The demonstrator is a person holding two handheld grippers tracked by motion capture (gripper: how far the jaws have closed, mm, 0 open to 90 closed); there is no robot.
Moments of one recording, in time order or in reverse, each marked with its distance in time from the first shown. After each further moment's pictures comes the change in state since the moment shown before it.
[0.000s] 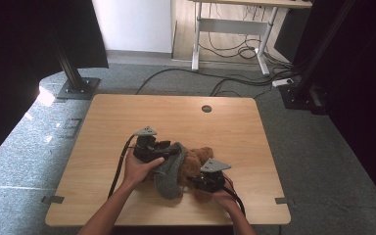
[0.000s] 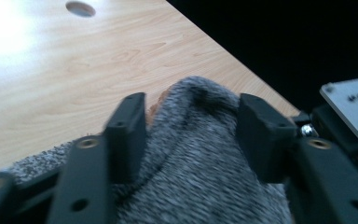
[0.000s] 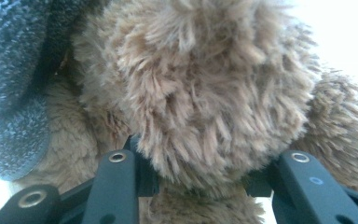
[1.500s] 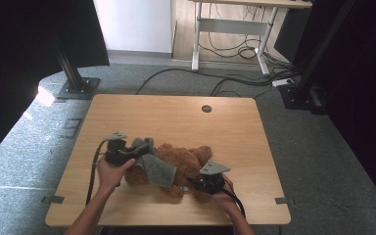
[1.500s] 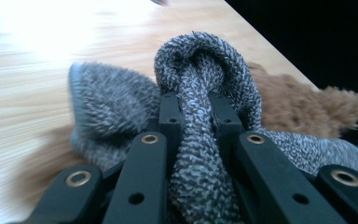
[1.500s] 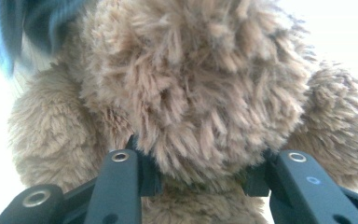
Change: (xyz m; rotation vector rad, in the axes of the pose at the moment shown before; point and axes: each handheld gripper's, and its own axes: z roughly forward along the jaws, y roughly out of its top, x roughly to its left) left arm 0.062 -0.044 -0.067 -0.041 0.151 -0.161; right arm 0.003 -0.005 0.001 -0.001 -0.011 -0.030
